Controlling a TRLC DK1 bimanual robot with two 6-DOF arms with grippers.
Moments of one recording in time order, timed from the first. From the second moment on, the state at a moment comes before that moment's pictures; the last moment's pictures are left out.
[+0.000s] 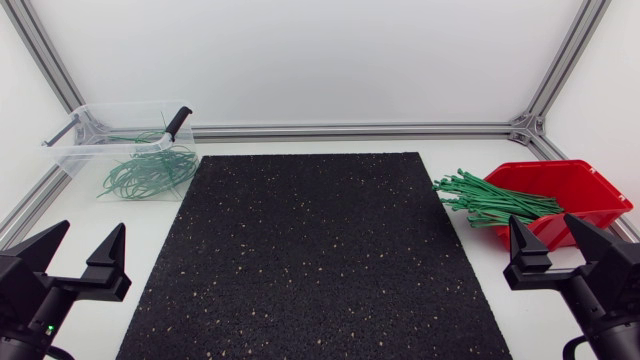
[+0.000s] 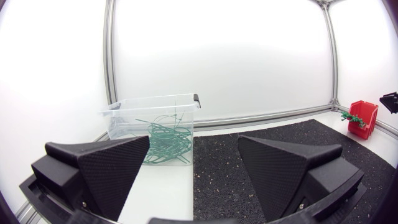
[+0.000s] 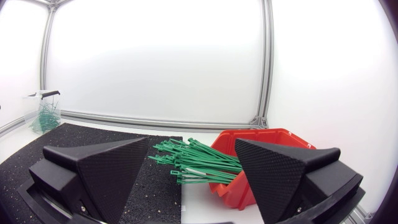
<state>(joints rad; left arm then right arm) 0.00 0.05 0.02 -0.01 0.00 0.07 -0.06 0.06 0.03 -0.03 -0.01 -0.05</state>
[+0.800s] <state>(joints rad) 0.00 0.05 0.02 -0.01 0.00 0.07 -0.10 0.06 0.05 0.00 -0.01 -0.05</state>
